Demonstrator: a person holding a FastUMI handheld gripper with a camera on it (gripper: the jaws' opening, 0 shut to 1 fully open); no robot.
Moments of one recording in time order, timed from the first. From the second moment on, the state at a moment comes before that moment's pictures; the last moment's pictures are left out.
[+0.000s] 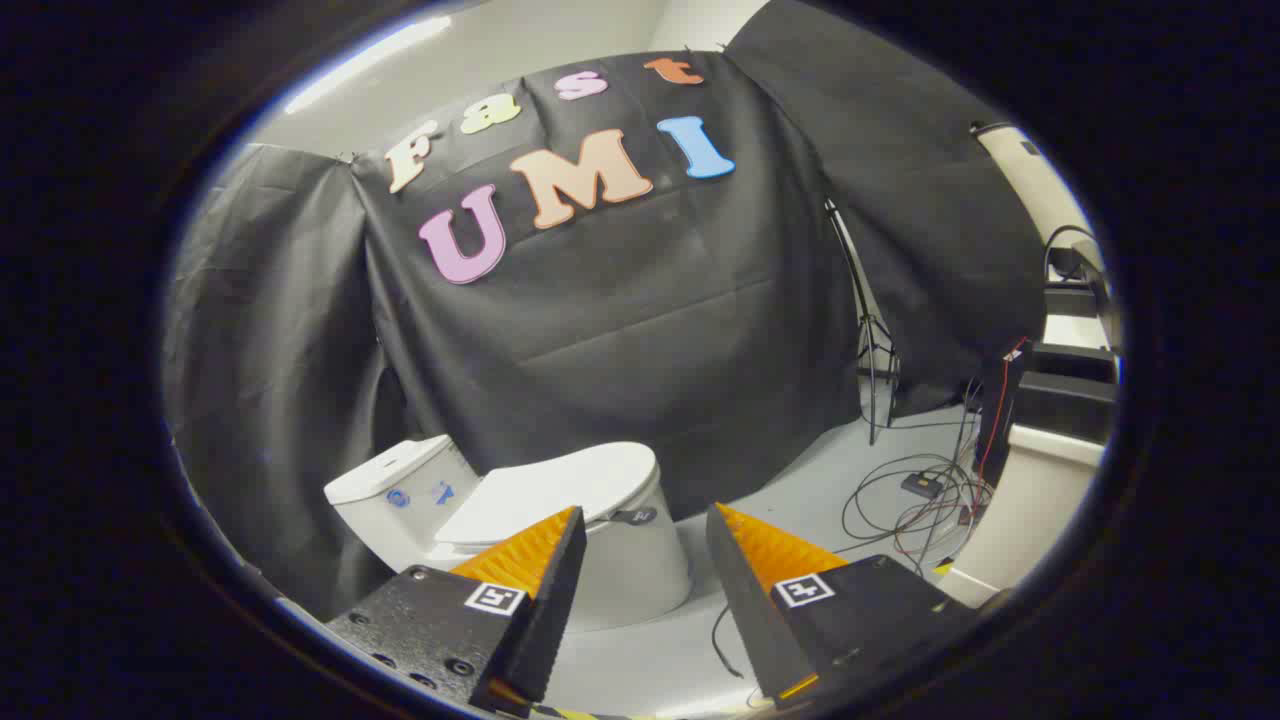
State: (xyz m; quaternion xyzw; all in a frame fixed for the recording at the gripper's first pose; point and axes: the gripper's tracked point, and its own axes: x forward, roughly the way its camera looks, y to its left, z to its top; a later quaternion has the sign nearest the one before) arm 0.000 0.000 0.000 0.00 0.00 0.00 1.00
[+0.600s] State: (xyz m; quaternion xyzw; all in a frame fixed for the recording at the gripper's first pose) arm 0.000 -0.002 0.003 0.00 0.00 0.00 1.00
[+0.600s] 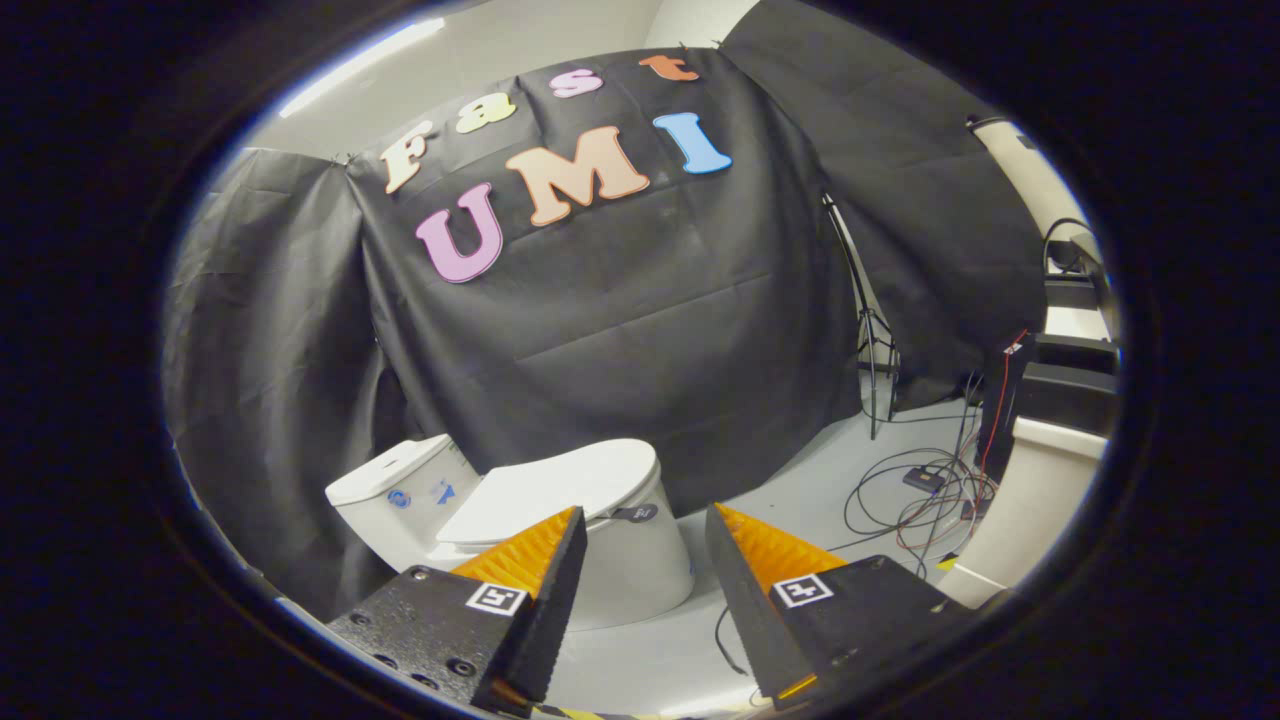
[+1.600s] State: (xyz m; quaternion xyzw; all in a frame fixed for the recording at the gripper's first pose) arm 0.000 -0.006 0.003 0.01 0.00 0.00 1.00
